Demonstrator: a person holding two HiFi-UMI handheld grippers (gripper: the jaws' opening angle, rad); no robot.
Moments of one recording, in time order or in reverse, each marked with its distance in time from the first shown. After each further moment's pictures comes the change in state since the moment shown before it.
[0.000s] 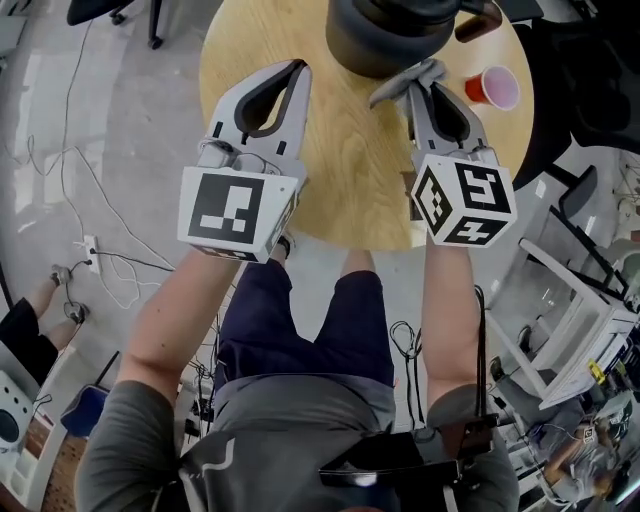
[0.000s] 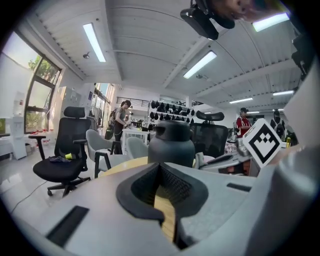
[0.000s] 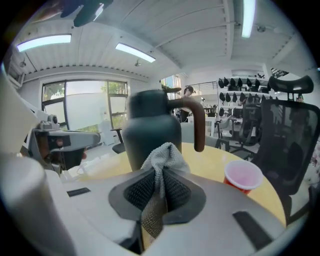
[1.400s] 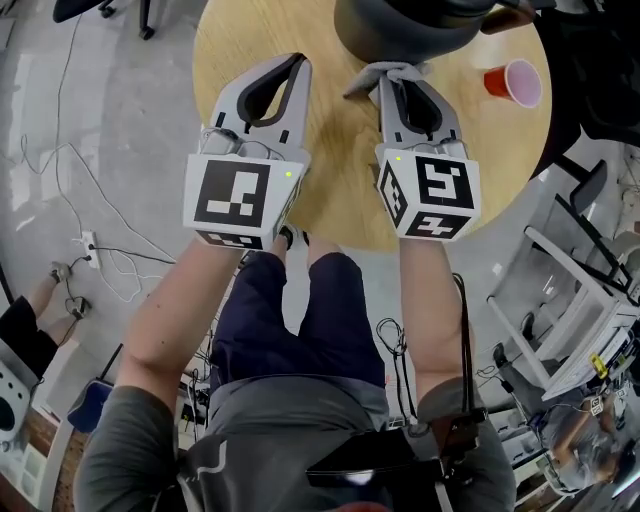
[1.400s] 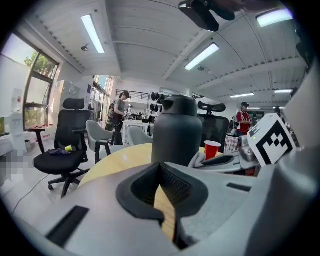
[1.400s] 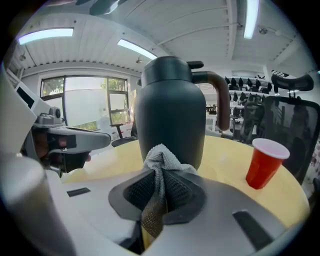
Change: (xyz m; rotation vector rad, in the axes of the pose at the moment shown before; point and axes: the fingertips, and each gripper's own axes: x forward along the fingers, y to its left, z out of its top) left arm 0.016 0.019 -0.048 0.013 0.087 -0.008; right arm 0.041 0.040 -0.035 -0.010 0.006 -0.016
